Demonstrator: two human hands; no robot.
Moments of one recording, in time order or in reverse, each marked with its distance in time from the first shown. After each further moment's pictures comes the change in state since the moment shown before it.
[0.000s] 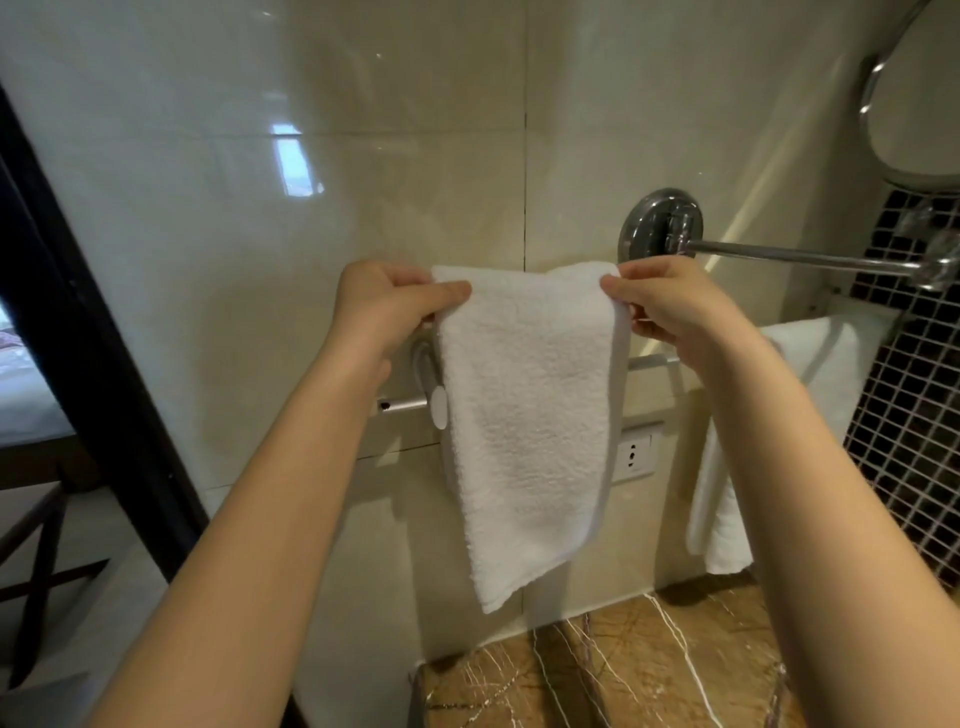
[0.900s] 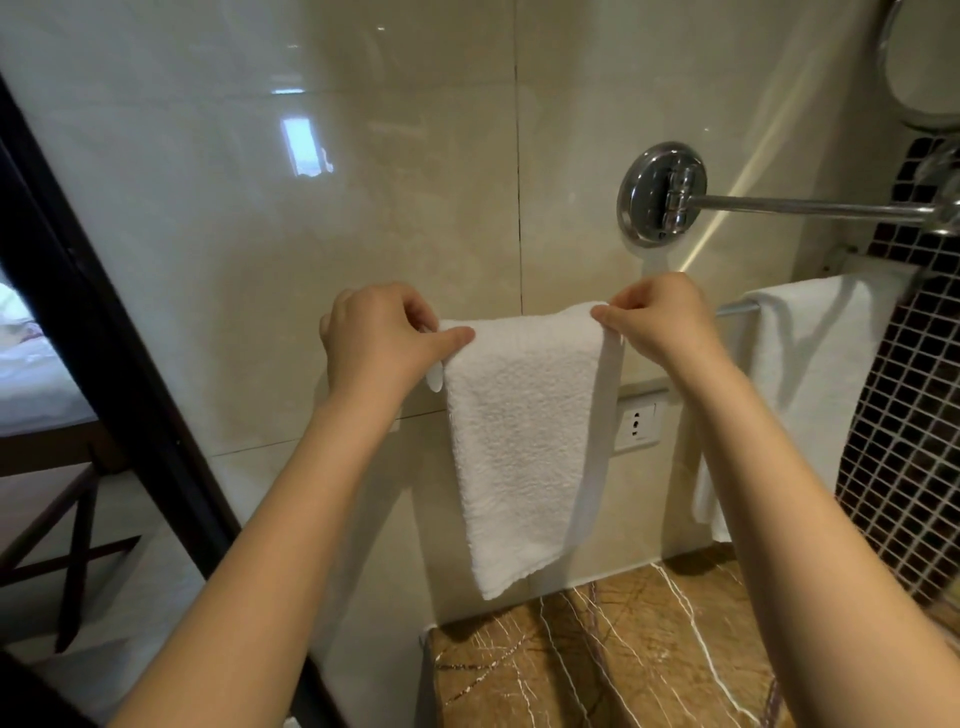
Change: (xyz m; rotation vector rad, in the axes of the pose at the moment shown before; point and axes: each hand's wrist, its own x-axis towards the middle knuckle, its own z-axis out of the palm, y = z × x) left_hand -0.035 -0.039 0.000 0.713 0.140 0.249; right_hand -0.009 0.058 0.011 -0.509 0.193 -0.115
